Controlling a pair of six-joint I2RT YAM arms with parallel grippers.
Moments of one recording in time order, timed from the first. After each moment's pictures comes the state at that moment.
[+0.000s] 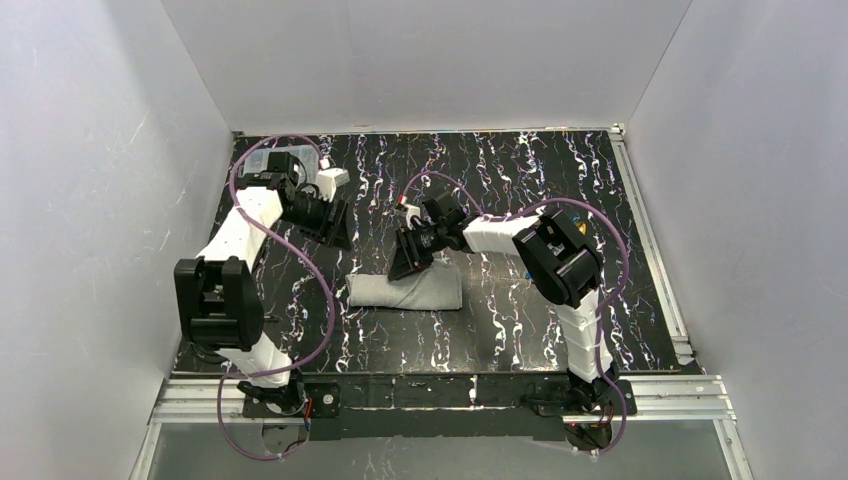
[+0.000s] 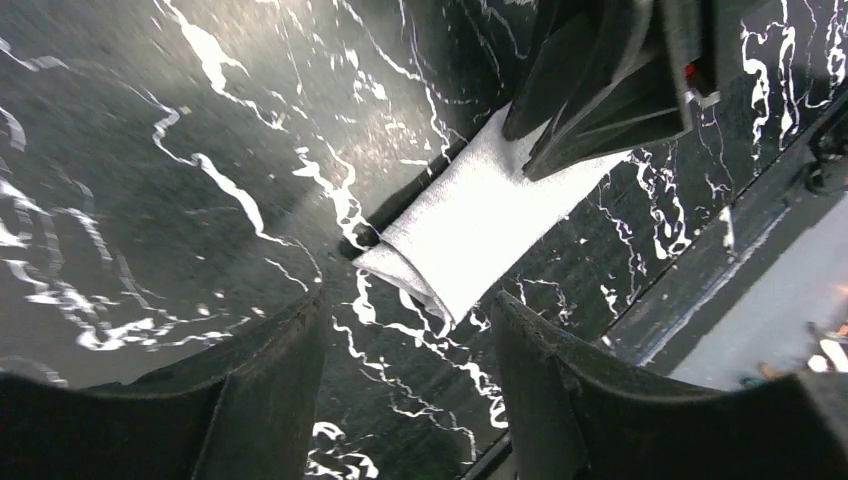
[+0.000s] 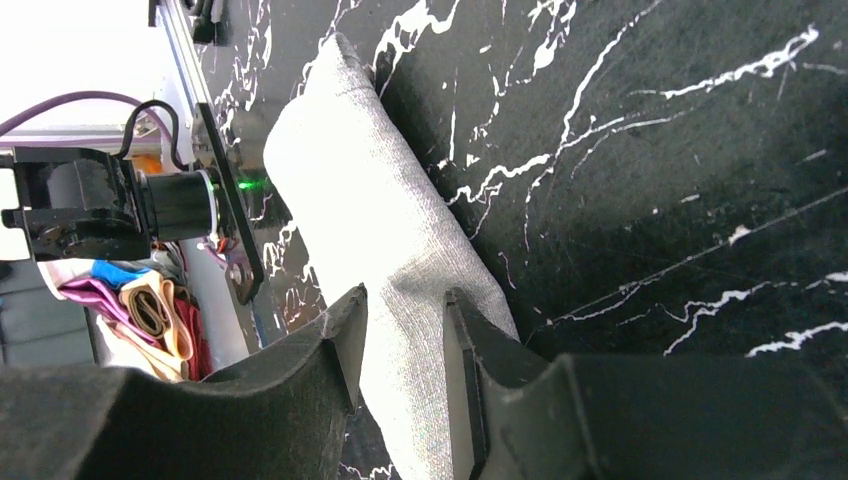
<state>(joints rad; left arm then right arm) -0.04 1.64 1.27 -0.98 0.63 0.38 0.74 2.12 1.32 -0.01 -0.83 0.45</state>
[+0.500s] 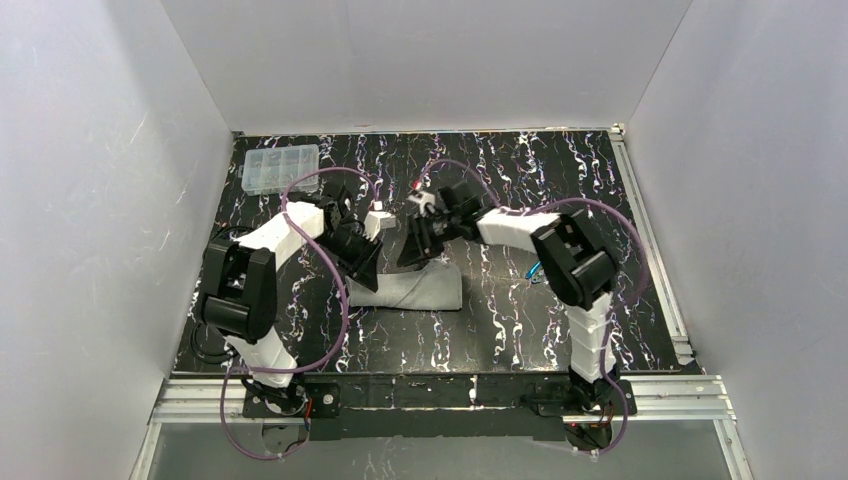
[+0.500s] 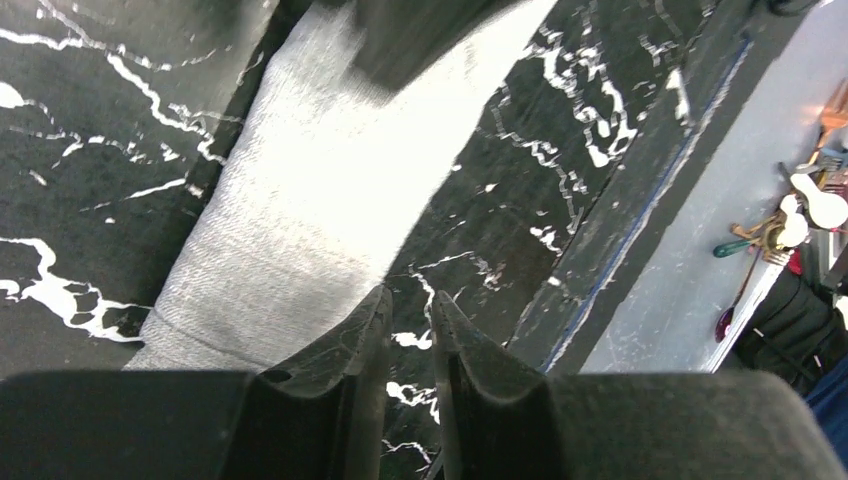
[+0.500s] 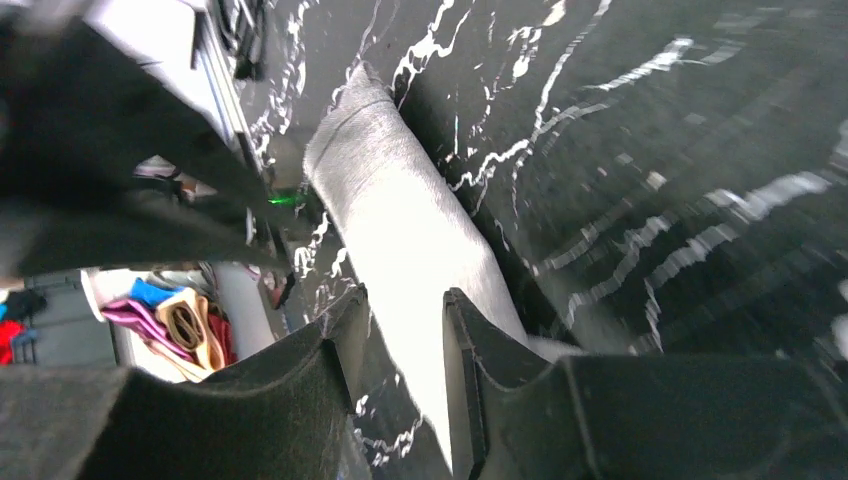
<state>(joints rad) -0.29 1.68 1.15 -0.98 0.72 0.47 0.69 2.08 1.32 -0.02 -0.84 0.48</state>
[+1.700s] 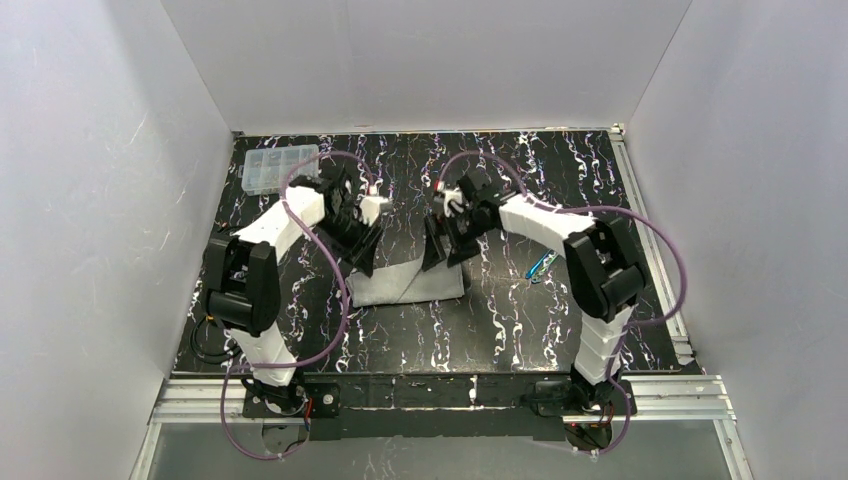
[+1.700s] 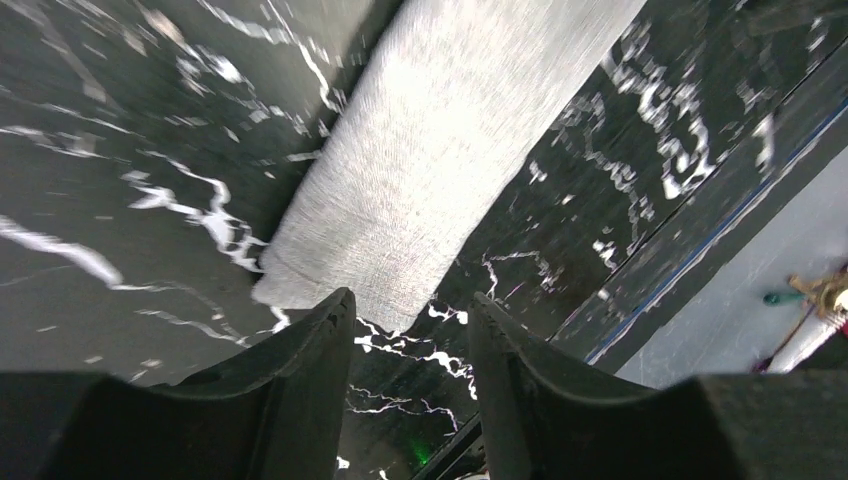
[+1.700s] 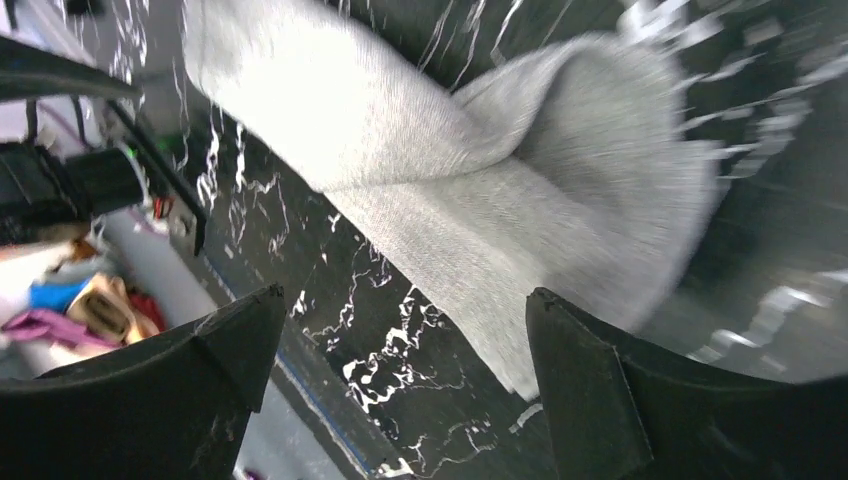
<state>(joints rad) -0.28 1.75 1.23 -1.01 0.50 0.40 0.60 1.90 1.29 -0.52 -0.69 0.26</state>
